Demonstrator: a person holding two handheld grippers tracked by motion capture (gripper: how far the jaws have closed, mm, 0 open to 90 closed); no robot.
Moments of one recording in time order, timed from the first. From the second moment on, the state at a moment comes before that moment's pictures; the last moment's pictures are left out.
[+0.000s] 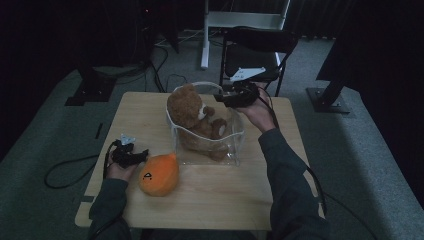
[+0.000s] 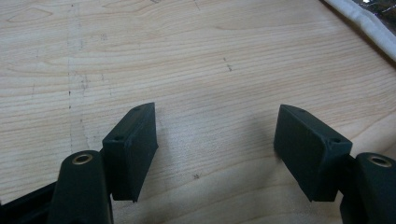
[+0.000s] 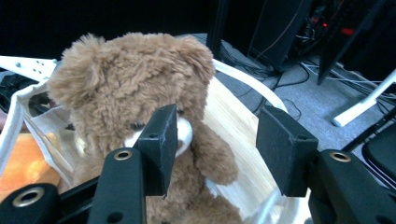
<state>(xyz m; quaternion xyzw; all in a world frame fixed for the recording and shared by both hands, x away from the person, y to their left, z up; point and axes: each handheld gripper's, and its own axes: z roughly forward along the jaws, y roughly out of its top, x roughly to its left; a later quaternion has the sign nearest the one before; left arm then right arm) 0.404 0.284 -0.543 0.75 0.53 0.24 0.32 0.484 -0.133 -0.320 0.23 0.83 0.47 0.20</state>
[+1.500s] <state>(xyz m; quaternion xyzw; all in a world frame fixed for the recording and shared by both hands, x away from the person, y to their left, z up) 0.404 0.284 -0.543 0.75 0.53 0.23 0.32 0.403 -0.120 -0.344 0.15 0.83 0.51 0.14</state>
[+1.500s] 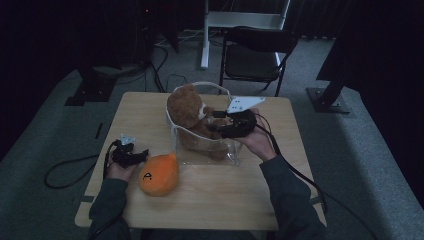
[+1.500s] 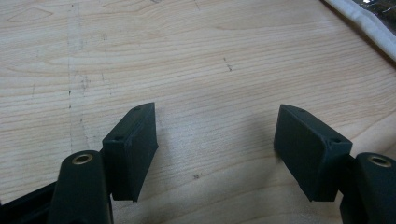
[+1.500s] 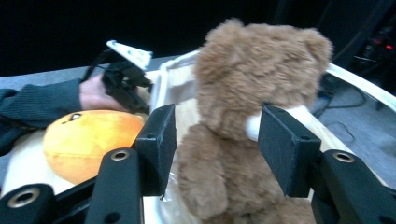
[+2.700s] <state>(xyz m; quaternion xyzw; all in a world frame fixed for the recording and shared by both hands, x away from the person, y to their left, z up) 0.404 0.284 -0.543 0.75 0.53 0.23 0.32 0.358 -0.047 -0.390 0.06 0.87 0.48 0.07</state>
